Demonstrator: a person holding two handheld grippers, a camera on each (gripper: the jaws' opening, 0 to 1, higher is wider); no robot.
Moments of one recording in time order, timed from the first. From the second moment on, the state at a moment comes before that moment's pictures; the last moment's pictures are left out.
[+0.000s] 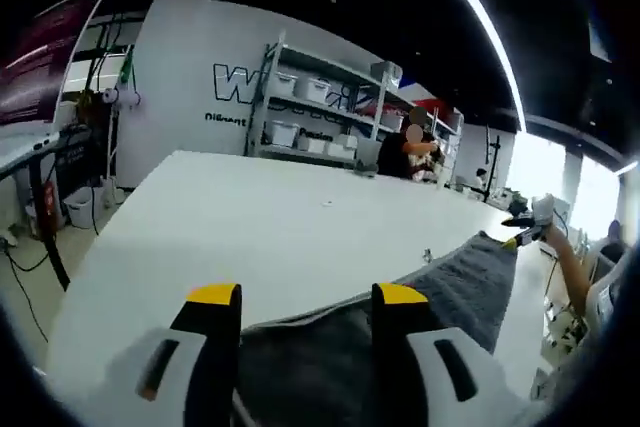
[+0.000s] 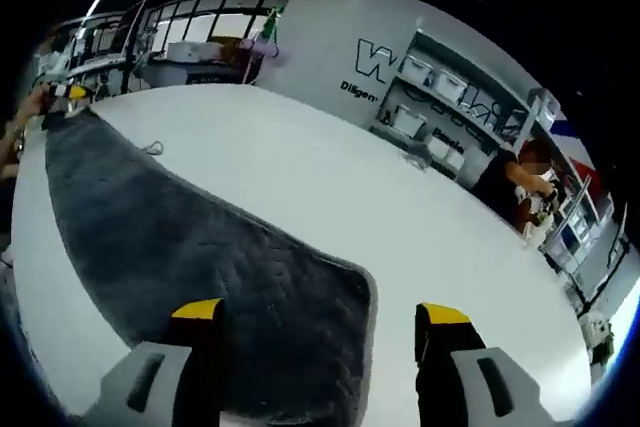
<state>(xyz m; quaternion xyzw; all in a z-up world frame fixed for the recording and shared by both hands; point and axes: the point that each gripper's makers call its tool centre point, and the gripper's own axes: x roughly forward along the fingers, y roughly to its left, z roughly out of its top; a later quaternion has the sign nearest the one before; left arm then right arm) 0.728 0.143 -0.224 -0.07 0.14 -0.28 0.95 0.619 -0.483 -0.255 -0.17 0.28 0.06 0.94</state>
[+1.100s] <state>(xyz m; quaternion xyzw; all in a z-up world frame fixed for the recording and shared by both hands) 0.588 0.076 -0.259 -0.03 0.13 -0.37 0.92 0.527 -0.468 -0.275 -0.04 0.21 0.11 0.97</state>
